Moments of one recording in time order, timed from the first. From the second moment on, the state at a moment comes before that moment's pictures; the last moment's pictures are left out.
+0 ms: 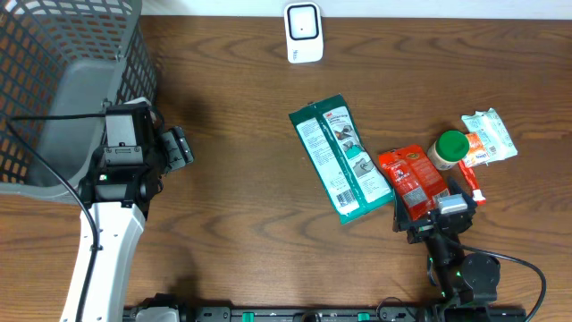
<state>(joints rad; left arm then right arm) 0.03 1.20 0.96 -0.69 -0.06 -0.32 0.05 0.01 0.01 -0.06 -0.16 -0.08</state>
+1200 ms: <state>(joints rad) 0.03 0.01 0.66 -0.59 -0.06 -0.32 0.05 0.01 0.01 -0.06 -0.14 -0.08</state>
